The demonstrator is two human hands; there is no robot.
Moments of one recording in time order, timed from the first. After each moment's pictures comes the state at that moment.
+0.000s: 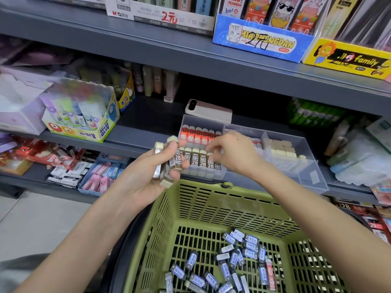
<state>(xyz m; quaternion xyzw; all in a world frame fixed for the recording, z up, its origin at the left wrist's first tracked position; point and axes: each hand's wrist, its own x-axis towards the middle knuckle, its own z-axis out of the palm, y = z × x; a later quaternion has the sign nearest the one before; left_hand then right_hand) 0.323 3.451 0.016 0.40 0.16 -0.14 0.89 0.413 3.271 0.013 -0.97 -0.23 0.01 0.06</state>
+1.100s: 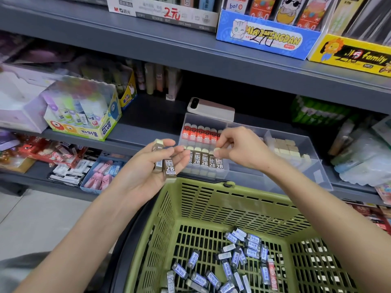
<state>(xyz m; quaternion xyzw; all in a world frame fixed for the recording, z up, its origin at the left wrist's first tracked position) 0.329 3.455 0.007 0.35 0.17 -0.09 0.92 0.415 3.258 0.023 -0.95 -0.20 0.05 0.23</state>
